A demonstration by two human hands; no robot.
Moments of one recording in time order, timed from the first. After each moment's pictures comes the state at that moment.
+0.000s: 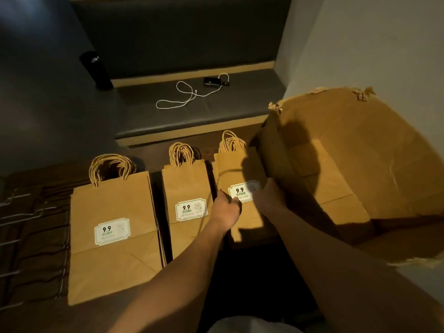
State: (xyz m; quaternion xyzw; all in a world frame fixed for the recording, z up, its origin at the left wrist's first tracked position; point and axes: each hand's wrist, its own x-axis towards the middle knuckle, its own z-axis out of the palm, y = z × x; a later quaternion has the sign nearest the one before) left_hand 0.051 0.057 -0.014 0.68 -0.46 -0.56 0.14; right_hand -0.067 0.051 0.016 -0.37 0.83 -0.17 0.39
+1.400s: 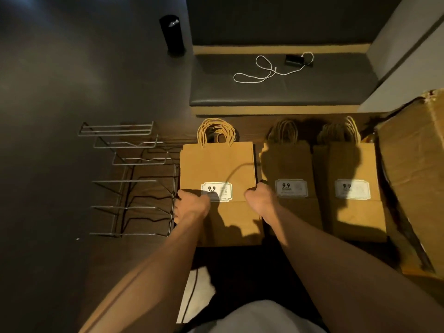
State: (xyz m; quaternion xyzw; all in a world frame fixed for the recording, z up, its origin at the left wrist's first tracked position) left_hand 0.362 0.105 -0.050 0.88 -0.21 -0.40 0.10; right_hand 0.200 0.075 -0.013 -0.44 0.74 -0.02 0.50
